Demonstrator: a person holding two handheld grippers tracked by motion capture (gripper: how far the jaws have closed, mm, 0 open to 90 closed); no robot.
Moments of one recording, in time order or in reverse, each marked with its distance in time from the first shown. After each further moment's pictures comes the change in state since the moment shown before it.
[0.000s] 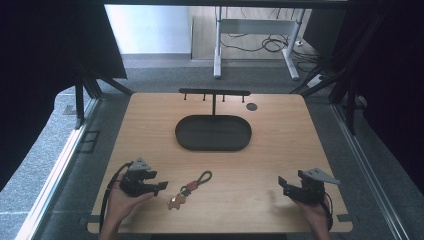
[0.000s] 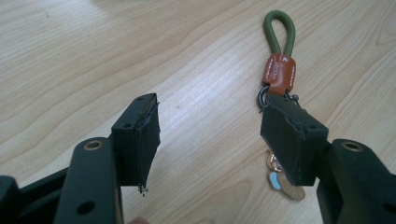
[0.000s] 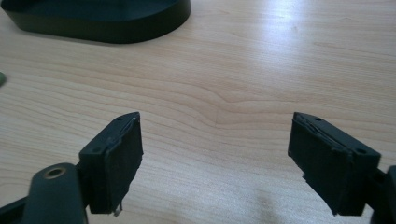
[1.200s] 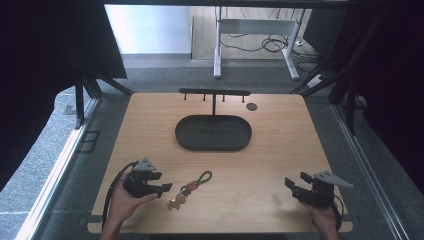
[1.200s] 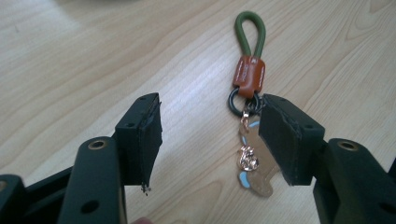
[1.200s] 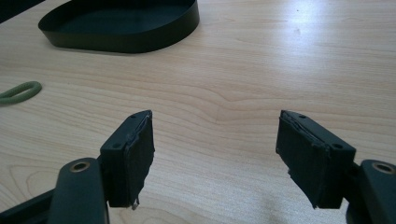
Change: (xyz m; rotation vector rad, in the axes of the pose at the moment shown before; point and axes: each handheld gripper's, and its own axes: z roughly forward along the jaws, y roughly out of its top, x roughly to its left) left arm -0.019 0.018 -0.007 0.027 -0.032 0.060; right arm -0.016 -0.004 -0.015 -0.031 0.086 0.042
